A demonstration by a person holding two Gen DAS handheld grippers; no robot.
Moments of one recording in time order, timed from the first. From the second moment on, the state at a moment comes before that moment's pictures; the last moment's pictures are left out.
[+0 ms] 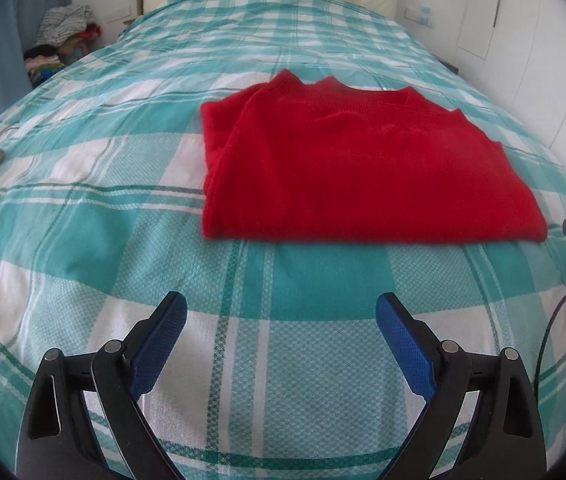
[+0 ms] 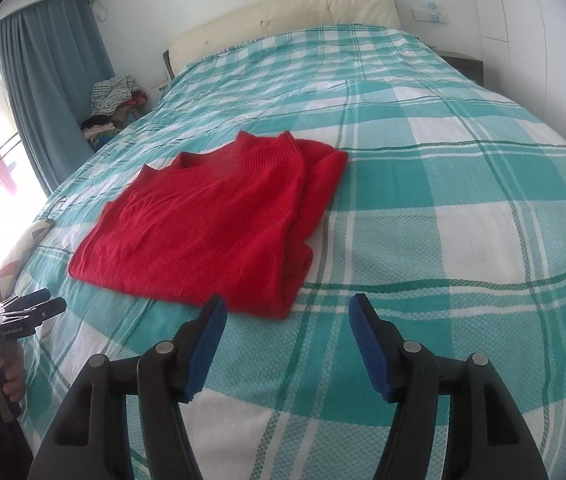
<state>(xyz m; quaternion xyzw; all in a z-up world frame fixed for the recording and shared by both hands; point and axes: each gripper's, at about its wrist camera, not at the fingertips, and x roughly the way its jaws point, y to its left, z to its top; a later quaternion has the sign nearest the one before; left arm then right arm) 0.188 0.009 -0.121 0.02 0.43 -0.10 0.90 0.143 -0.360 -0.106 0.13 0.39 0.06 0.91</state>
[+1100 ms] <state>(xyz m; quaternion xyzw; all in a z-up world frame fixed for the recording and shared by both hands) 0.216 0.158 -0.095 -0.14 0.40 0.02 0.90 0.342 -0.071 -0.092 0.09 0.47 0.17 0.86</state>
